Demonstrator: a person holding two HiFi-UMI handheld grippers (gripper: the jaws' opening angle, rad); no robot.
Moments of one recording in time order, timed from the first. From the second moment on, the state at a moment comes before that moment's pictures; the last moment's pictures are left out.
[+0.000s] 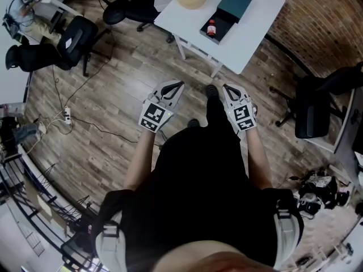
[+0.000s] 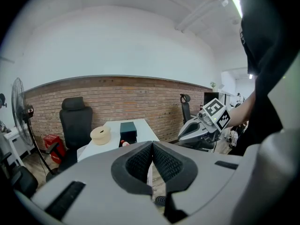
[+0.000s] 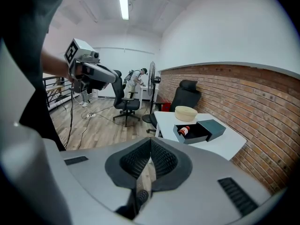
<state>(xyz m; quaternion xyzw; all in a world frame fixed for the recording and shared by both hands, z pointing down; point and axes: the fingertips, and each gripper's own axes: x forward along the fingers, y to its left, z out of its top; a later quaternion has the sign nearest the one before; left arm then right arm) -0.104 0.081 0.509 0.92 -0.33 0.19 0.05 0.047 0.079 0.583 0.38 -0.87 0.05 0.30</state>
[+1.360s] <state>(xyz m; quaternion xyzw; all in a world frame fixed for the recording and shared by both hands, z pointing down) -0.069 -0.108 0.510 0.89 -0.40 0.20 0.08 0.060 -0.134 0.586 0.28 -0.91 0.04 0.30</state>
